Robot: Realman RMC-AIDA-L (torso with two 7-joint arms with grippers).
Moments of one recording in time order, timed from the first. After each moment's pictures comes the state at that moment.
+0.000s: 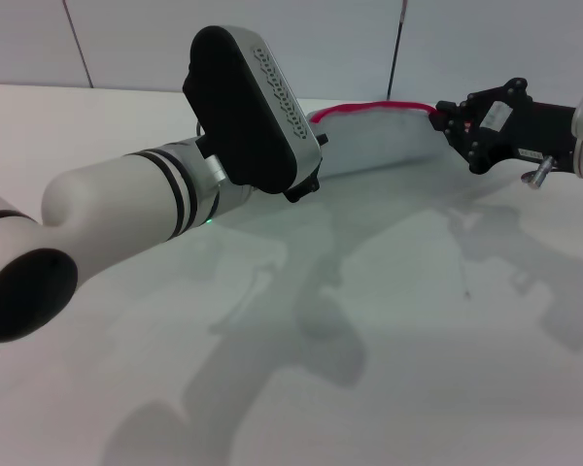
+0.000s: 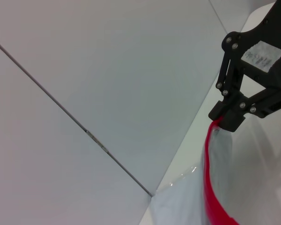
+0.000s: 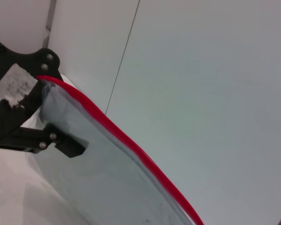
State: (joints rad) left arm -0.34 -2.03 -1.17 -1.43 2.79 -0.41 0.62; right arm 0.68 2.02 -1.12 -0.64 1.47 0.94 -2.03
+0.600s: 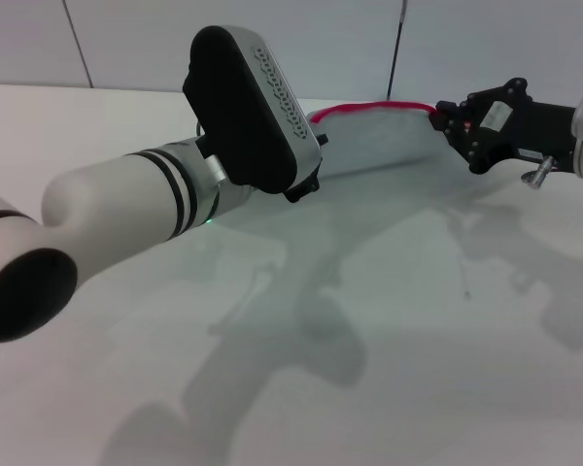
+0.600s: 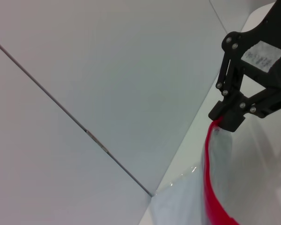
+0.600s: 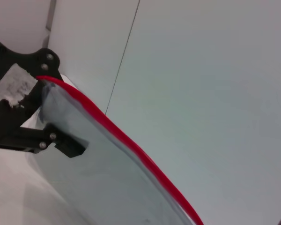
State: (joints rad) left arm -0.34 -2.03 -1.17 -1.43 2.79 -0.41 0.62; right arm 0.68 2.02 -1.12 -0.64 1.47 0.94 -2.03
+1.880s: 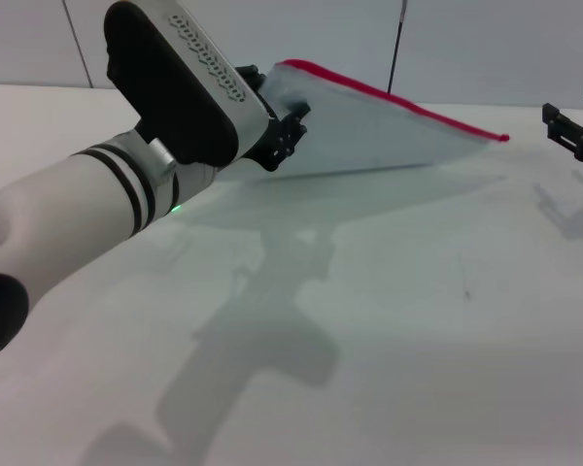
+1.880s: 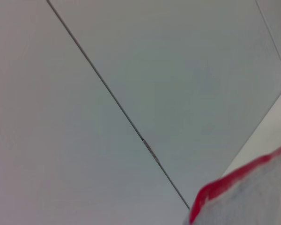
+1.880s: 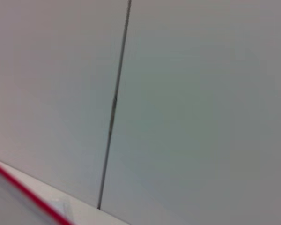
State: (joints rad) left arm -0.22 -2.03 -1.20 -1.51 2.78 -0.29 0.56; right arm 0.58 2.04 -0.92 -0.51 1.76 0.74 -2.20
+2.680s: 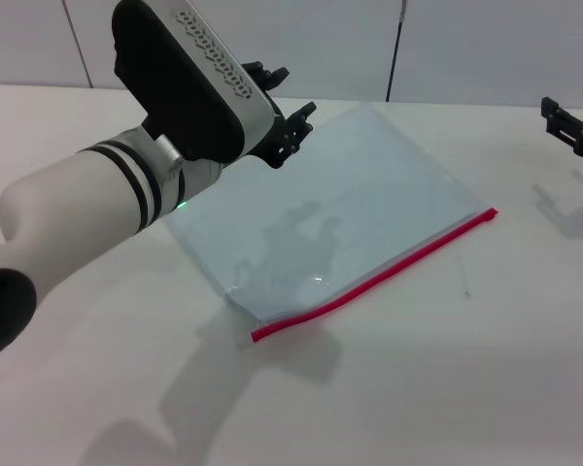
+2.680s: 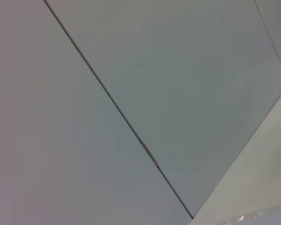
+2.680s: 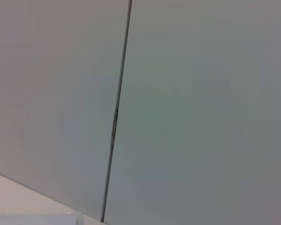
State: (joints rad) left arm -0.24 -2.03 -1.20 -1.49 2.78 -0.28 0.55; right arm 0.58 2.04 -0.92 -0.51 1.79 0.76 -2.20
